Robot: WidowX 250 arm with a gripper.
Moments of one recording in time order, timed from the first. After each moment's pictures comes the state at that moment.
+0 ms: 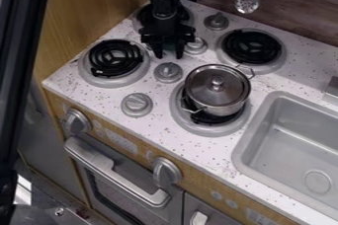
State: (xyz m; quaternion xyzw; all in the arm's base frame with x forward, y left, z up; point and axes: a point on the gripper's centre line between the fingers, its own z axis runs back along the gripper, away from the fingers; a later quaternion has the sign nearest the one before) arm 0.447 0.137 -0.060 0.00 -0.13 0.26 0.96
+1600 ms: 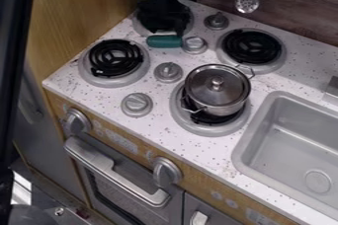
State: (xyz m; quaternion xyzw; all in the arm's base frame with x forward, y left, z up) arm 0.466 0.157 -0.021 0.00 -0.16 0.10 0.98
